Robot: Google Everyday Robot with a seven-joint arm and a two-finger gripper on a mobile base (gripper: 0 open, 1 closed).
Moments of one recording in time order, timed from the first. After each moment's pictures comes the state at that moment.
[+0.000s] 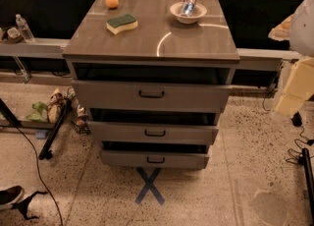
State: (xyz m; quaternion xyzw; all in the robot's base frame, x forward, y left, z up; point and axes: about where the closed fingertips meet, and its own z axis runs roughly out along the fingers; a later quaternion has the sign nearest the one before) arm 0.438 -0.217 0.976 -0.60 0.78 -0.03 0.16
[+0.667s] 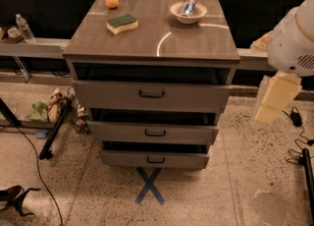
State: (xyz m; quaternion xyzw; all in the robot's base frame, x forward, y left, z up) arm 0.449 -0.197 0.943 -0.62 0.77 -0.02 0.18
